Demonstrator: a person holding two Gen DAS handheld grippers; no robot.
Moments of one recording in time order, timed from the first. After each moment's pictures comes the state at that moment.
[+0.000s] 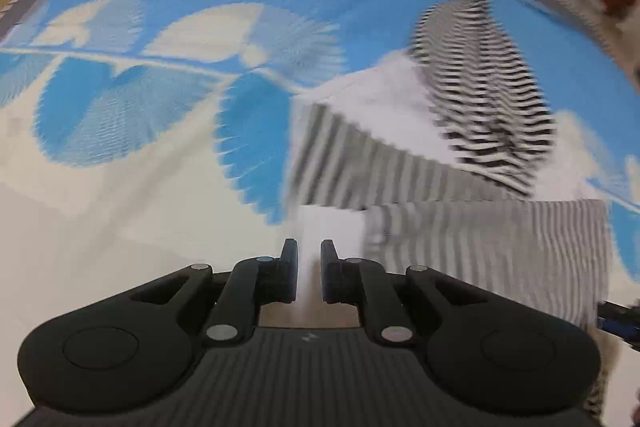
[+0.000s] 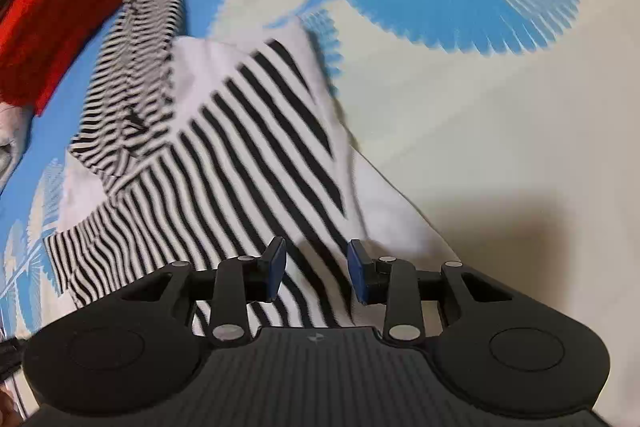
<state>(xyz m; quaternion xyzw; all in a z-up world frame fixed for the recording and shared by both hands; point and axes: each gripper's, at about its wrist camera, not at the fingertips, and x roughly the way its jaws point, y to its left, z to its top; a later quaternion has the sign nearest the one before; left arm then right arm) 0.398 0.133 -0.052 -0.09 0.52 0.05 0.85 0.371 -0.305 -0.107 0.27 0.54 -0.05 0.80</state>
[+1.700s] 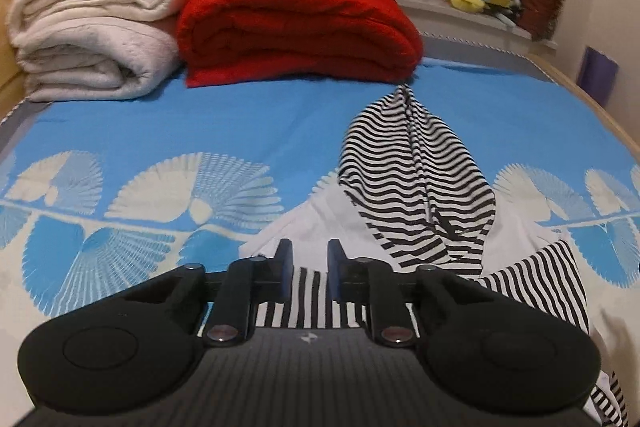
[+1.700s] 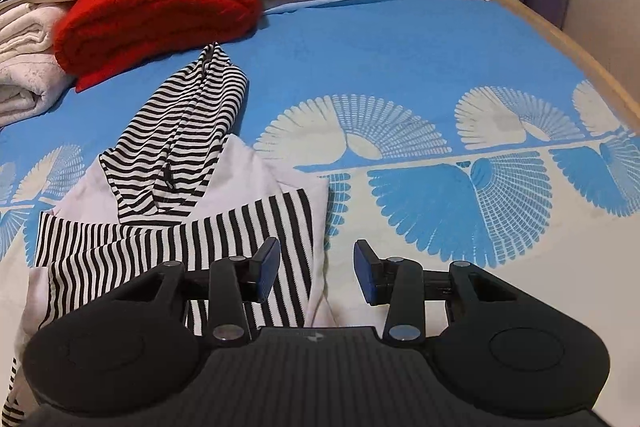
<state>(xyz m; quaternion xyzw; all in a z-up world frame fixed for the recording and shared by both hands) 0.427 0.099 0.004 0.01 0.37 0.00 0.93 0.371 -0.325 -0.021 0.07 0.42 -0.01 0.90</state>
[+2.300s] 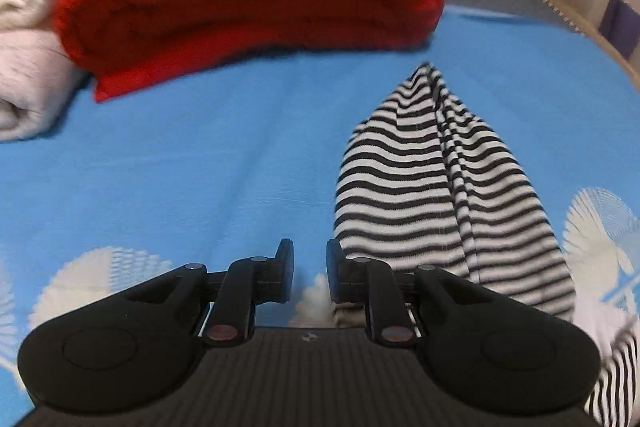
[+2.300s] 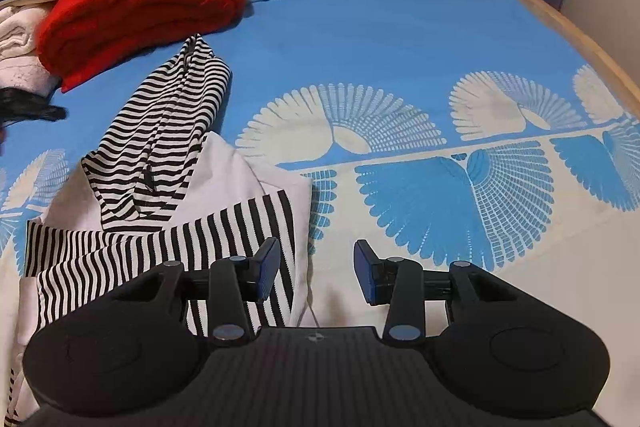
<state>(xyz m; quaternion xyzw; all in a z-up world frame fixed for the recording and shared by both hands) 0.707 0.065 -0.061 0.04 0.47 -0.03 0.88 0.396 -0.339 -0.034 0.08 0.44 -0.01 0.89</state>
